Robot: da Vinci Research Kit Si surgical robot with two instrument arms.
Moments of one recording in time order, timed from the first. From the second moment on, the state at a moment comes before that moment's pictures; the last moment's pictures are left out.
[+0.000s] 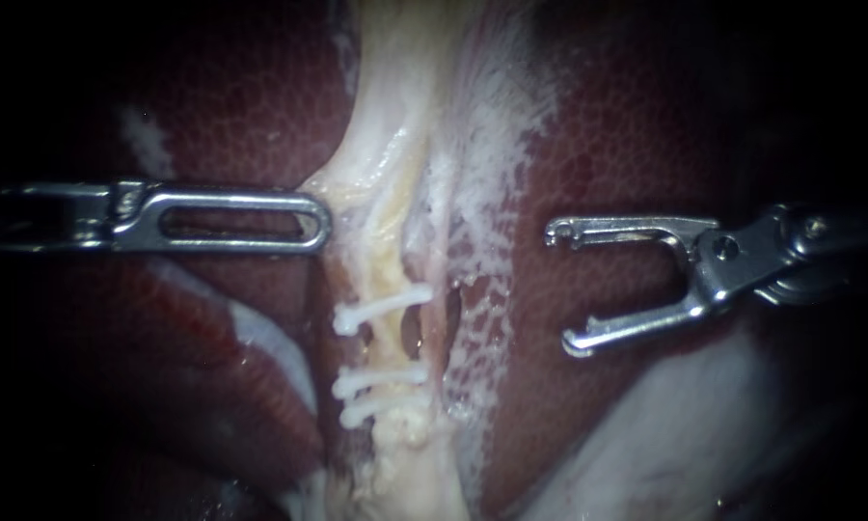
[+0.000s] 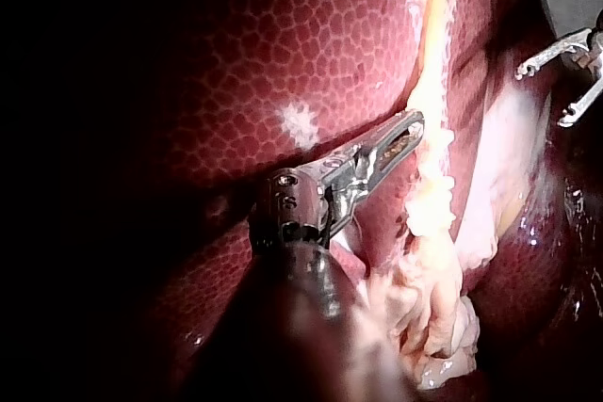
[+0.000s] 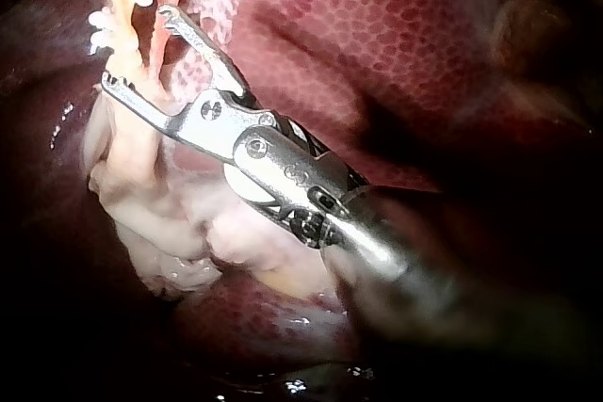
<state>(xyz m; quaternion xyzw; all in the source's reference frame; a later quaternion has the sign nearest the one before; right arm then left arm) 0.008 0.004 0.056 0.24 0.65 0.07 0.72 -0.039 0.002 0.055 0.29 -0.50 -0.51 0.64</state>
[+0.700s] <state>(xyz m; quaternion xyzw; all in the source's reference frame) 0.008 0.004 0.056 0.24 0.65 0.07 0.72 -0.041 0.002 0.057 0.29 -0.50 -0.50 0.64</state>
